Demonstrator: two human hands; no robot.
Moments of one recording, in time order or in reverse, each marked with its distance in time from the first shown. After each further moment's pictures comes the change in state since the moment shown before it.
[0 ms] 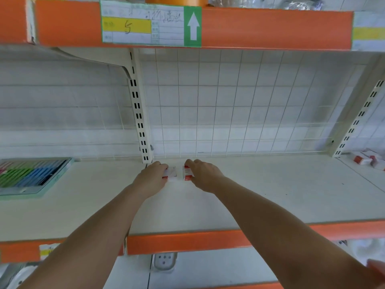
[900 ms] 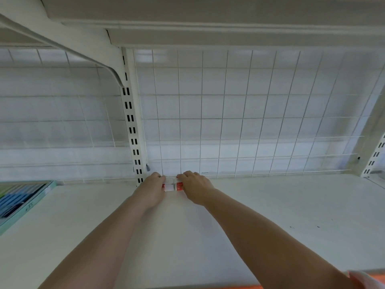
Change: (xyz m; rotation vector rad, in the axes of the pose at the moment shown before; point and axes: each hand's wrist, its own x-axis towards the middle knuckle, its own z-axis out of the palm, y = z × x) left_hand 0.098 -0.037 0.039 0.054 0.086 0.009; right_hand 0.098 0.021 0.055 -0.042 0.074 -0.041
